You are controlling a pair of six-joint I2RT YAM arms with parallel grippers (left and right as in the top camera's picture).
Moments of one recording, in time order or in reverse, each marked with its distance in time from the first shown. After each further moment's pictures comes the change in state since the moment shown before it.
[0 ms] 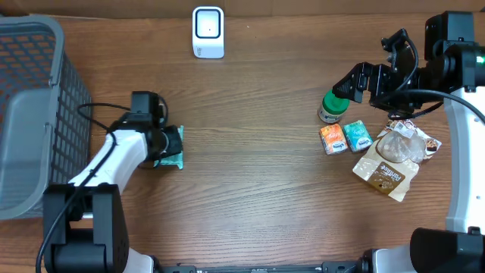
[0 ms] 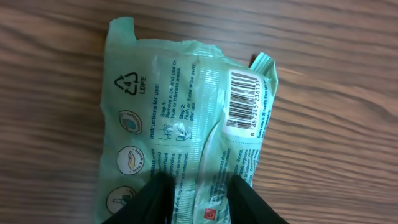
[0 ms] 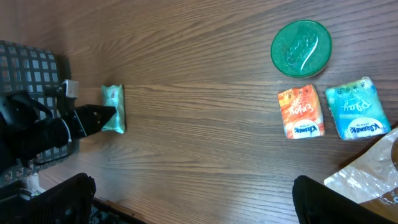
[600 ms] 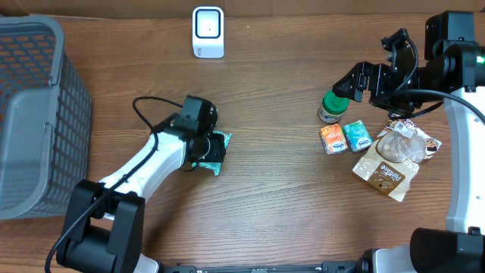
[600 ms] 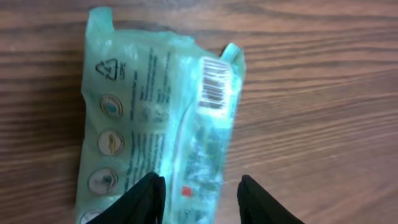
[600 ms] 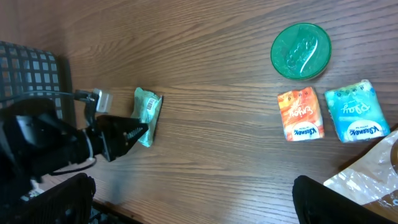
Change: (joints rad) left arm -0.283 0.002 0.060 -0.040 0.122 0.001; right arm 0.000 0.000 0.000 0.007 0.000 0.000
